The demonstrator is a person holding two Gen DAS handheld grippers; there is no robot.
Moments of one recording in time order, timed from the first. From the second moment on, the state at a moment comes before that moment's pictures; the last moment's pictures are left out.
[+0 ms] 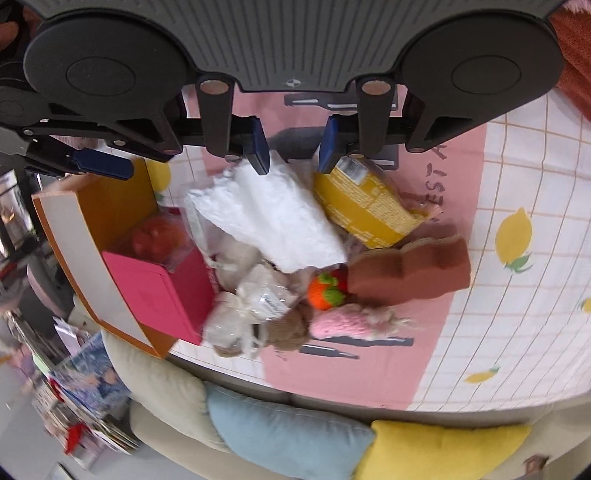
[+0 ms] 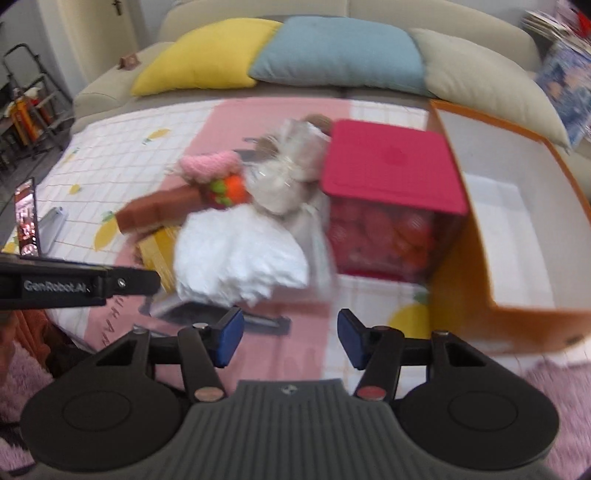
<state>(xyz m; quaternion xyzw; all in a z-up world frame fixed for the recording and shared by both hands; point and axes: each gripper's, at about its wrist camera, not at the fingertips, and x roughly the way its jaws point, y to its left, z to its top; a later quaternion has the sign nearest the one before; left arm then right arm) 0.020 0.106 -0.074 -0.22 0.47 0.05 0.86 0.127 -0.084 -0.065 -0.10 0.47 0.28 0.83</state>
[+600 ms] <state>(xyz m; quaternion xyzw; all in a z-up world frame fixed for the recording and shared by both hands) 0.060 0.110 -0.102 -0.24 0.46 0.03 0.85 0.154 -0.050 -0.078 -0.12 0.44 0.30 0.84</state>
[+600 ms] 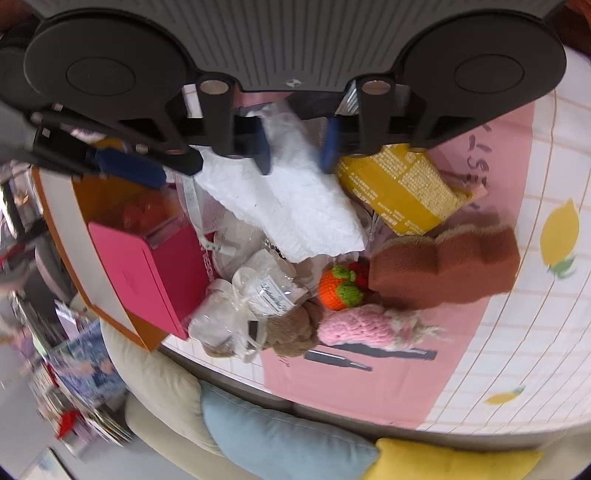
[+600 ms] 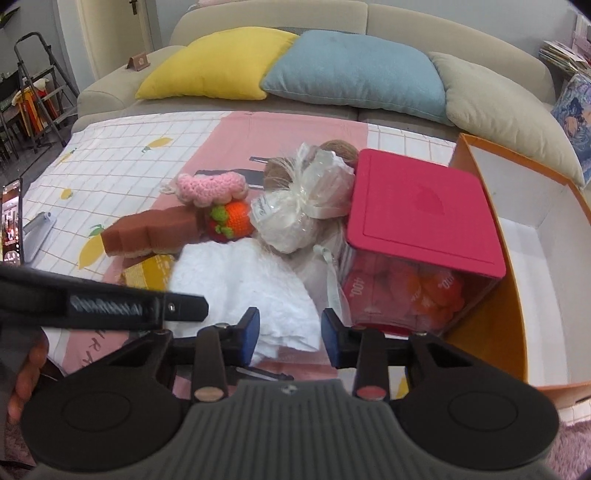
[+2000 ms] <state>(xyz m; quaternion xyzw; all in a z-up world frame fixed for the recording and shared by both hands) 0.075 0.068 -0.130 -0.27 0.53 -0.07 0.80 0.161 -0.098 -0.143 -0.04 0.59 0.23 0.77</state>
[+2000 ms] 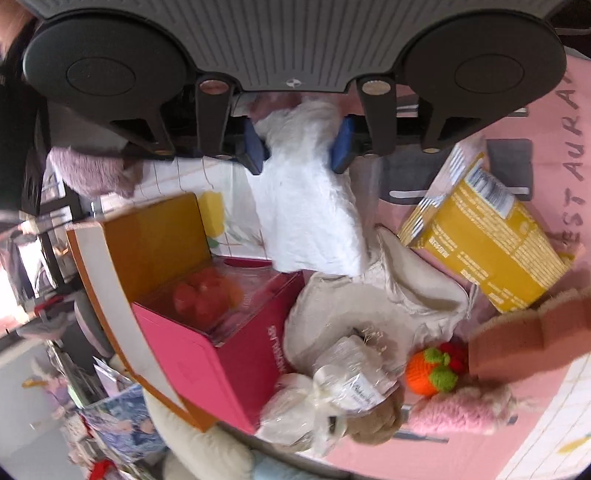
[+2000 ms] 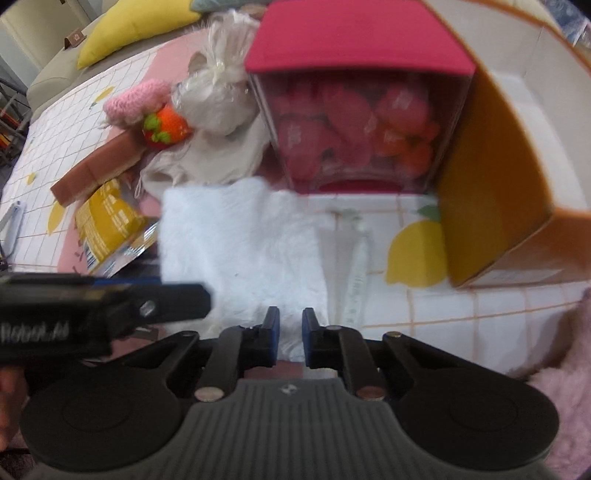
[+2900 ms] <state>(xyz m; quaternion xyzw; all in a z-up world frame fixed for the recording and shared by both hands) 0.077 0.053 -0.105 -0.18 0.51 -0.02 0.84 0.162 -0.127 -0.128 0.03 0.56 0.20 0.80</state>
